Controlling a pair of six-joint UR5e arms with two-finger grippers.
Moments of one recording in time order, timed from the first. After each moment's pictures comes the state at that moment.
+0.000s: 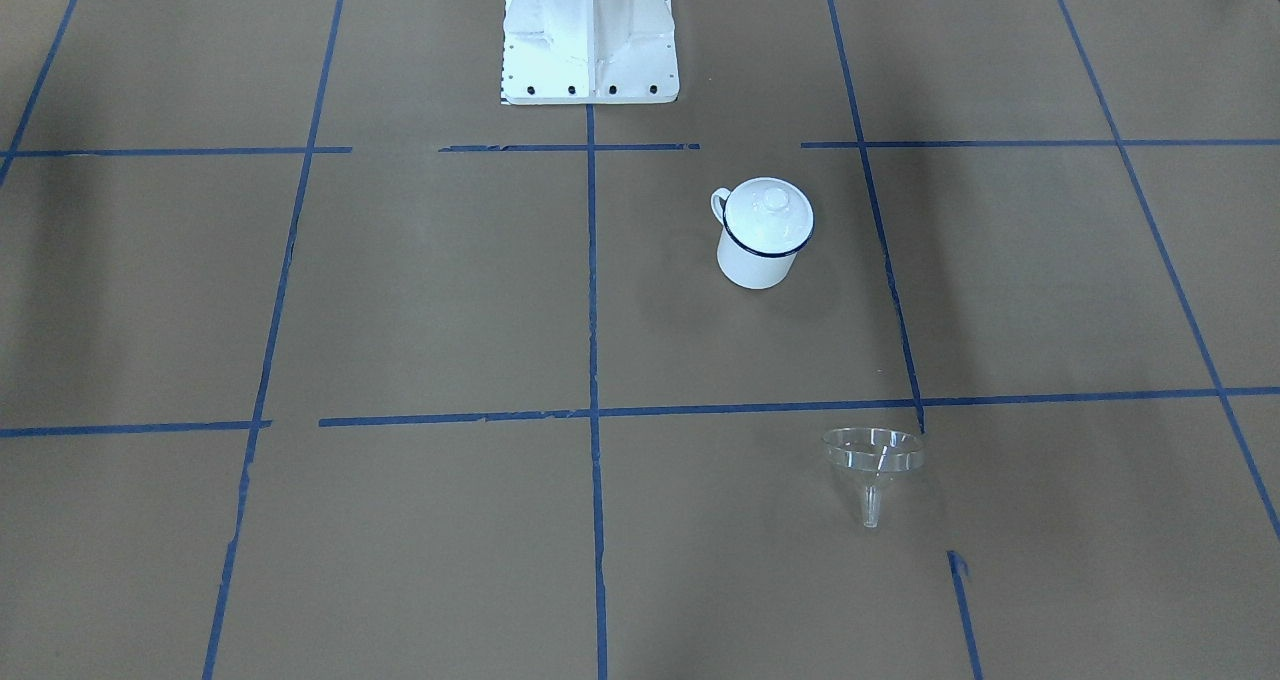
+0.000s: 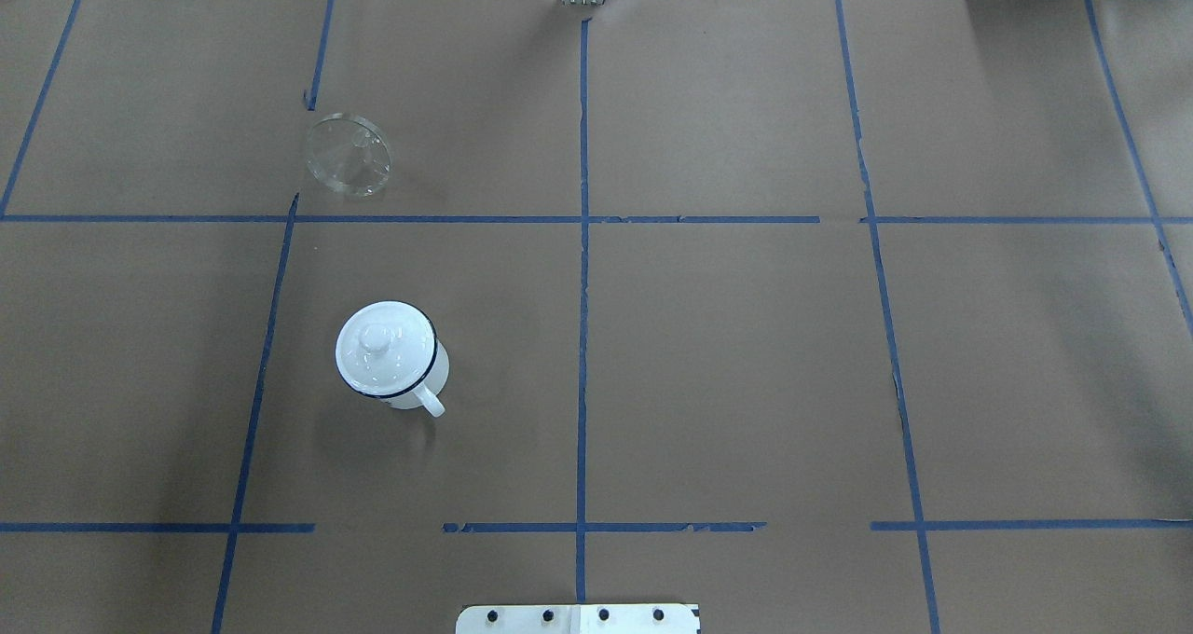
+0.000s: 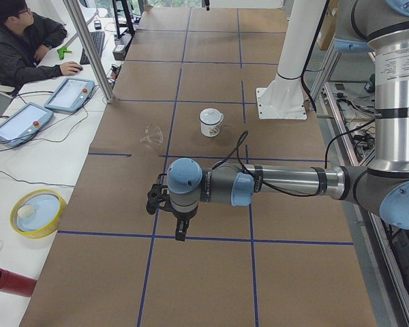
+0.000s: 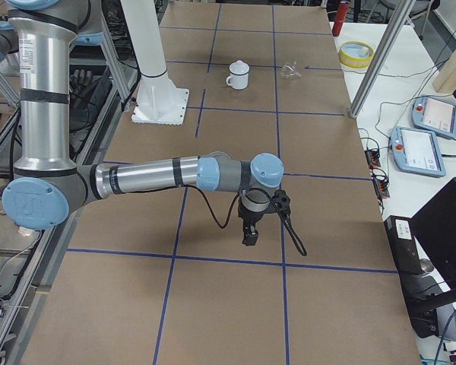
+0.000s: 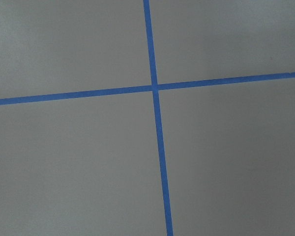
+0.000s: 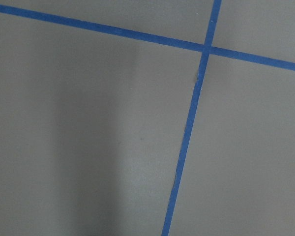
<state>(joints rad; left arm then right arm) -1.60 -1.45 -1.72 -1.63 -2.41 0.06 1.45 -1.63 1.79 -1.79 2.31 -0.13</state>
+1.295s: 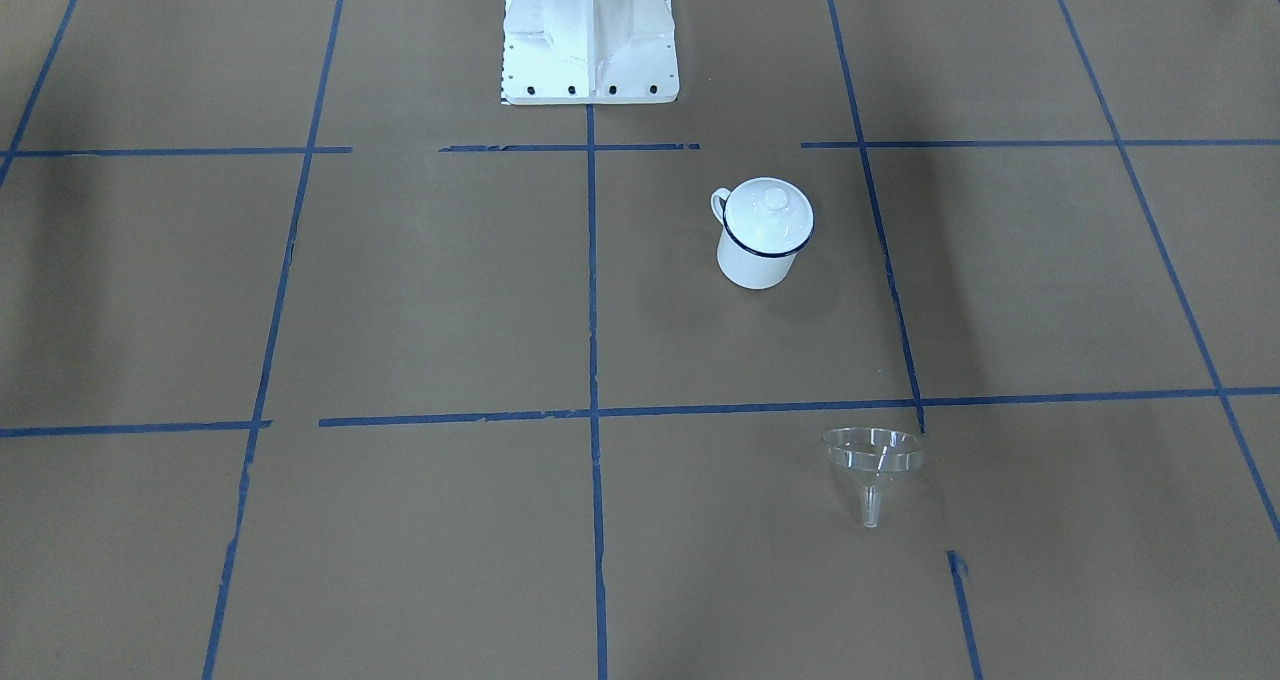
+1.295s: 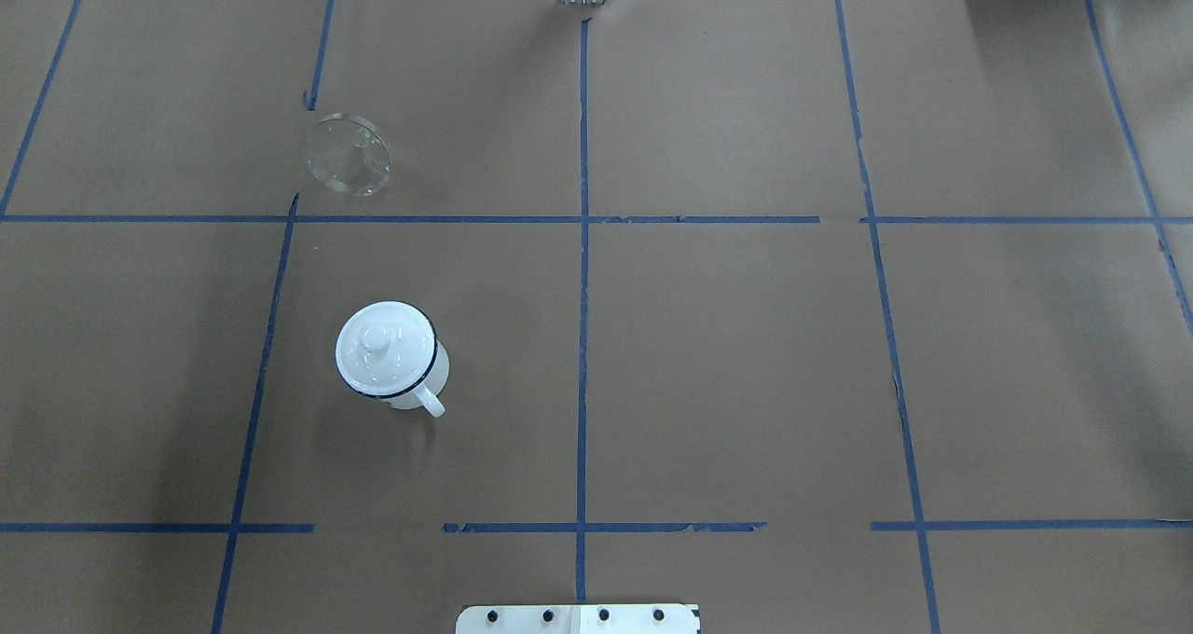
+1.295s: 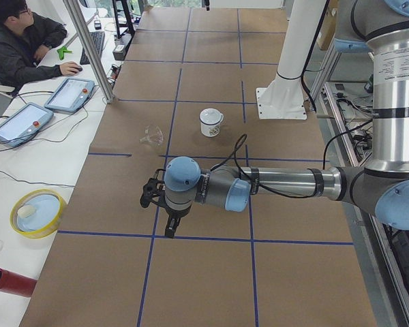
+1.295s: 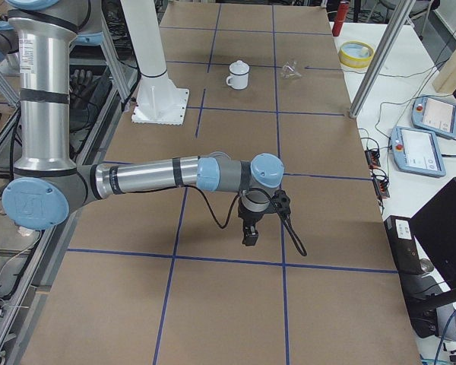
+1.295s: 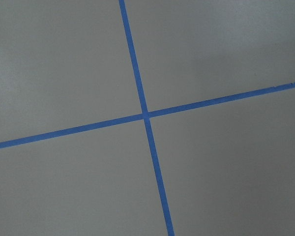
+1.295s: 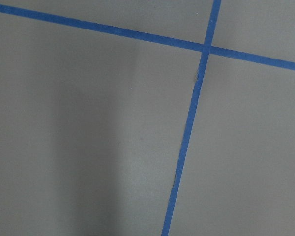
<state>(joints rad) -1.60 -1.49 -1.68 -1.80 -2.38 0.06 1.45 -1.63 1.79 -1.79 2.31 -0.13</state>
